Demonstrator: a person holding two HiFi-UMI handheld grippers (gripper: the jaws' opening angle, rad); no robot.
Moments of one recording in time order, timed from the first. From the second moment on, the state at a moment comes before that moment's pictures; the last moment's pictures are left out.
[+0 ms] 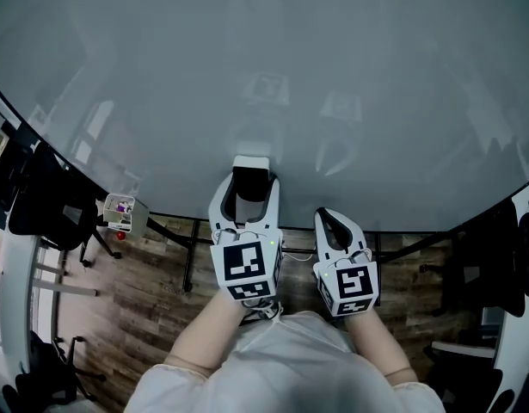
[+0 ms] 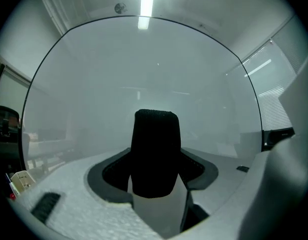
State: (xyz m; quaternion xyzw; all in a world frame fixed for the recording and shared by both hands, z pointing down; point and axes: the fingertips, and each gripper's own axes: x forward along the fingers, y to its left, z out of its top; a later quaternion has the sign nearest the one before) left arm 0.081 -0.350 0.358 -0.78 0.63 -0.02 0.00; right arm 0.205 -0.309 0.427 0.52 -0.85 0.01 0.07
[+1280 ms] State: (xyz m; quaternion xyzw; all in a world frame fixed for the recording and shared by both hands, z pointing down) left arm 0.052 -0.306 0.425 -0.80 0.59 -0.06 -0.02; right arm 0.171 -0.295 0.441 0.53 -0.85 0.02 0.07
